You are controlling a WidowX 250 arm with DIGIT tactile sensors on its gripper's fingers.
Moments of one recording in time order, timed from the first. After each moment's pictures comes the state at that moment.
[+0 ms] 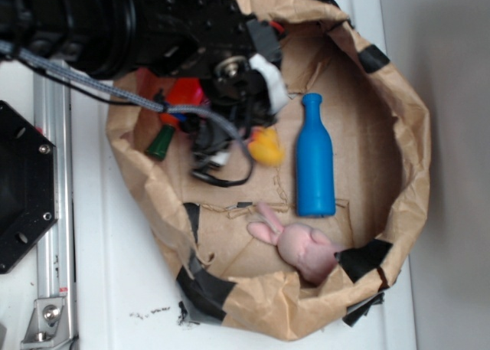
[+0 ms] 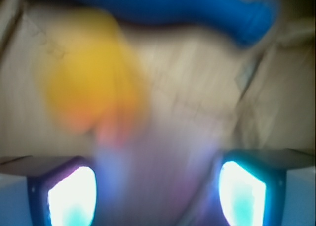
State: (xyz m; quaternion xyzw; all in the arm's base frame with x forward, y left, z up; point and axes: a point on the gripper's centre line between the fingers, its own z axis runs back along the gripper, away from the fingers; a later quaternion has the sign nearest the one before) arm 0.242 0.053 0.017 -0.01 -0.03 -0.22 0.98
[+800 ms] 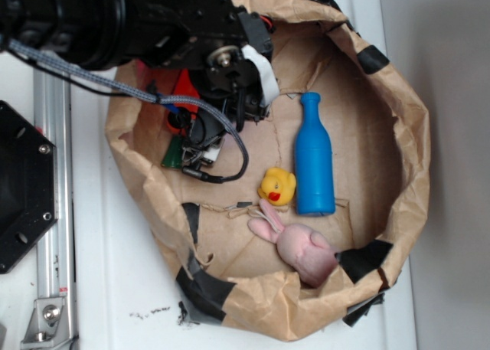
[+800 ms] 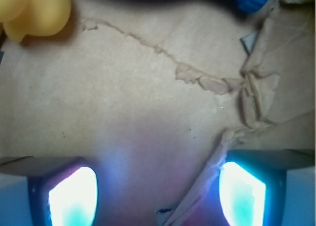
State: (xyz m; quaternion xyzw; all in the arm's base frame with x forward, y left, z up) arm 0.236 0.054 0.019 -0.02 -0.02 -0.21 0.98
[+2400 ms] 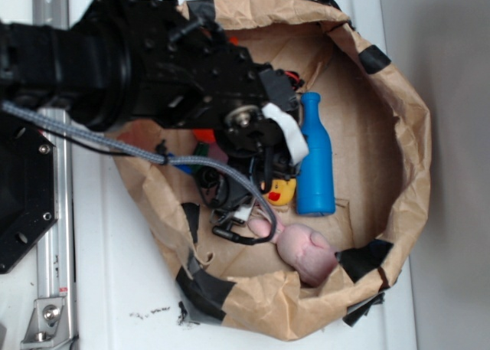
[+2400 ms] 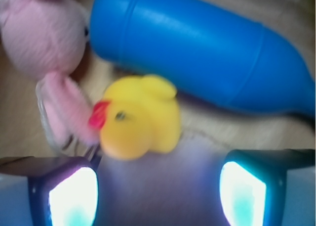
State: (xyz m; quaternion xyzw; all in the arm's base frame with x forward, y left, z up) arm 0.265 -0.002 0.034 -0.06 -0.09 -0.22 0.97
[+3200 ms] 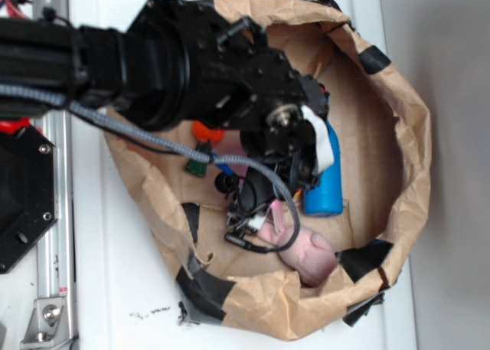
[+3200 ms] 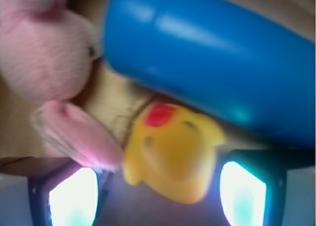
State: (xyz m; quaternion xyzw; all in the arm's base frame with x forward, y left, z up) arm 0.270 -0.027 0.025 -0.10 -0.06 -0.28 0.95
